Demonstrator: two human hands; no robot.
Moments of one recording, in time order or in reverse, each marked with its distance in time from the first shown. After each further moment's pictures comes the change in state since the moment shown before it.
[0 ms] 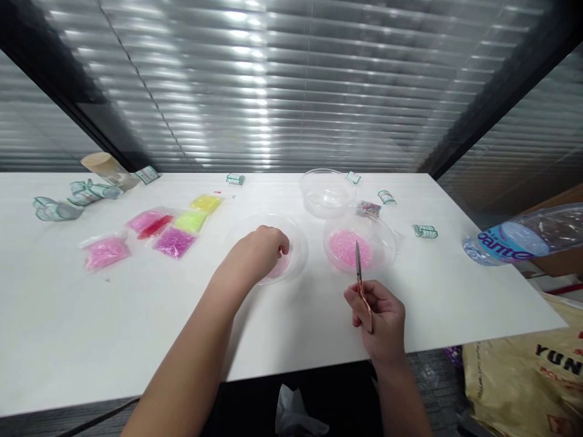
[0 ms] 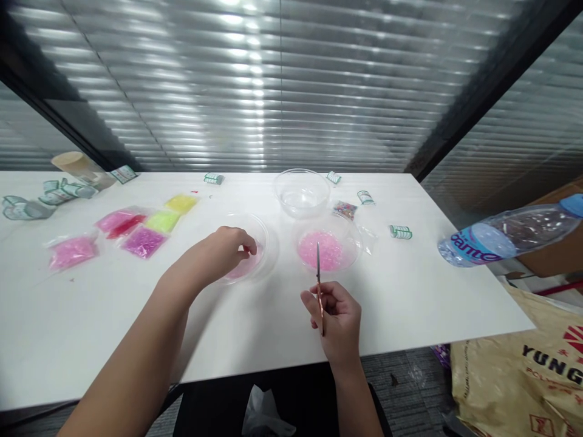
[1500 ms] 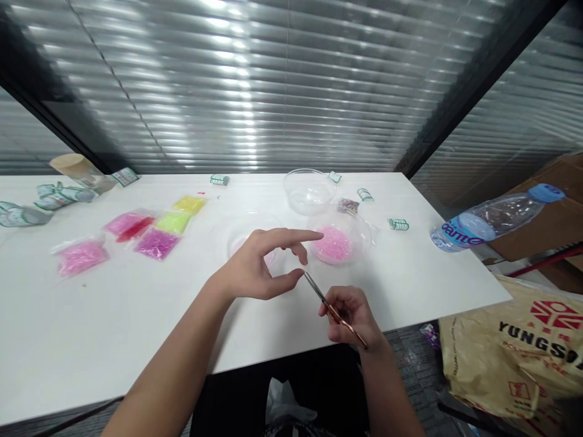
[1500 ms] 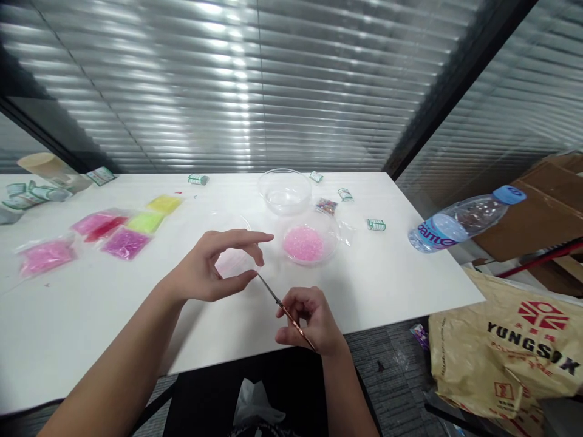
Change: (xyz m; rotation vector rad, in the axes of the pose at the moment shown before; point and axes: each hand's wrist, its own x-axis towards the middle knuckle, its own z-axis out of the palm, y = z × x) left_hand -0.028 0.029 -0.003 -0.690 0.275 0.783; right_hand -0.005 -0.013 -0.016 -0.077 -0.684 -0.003
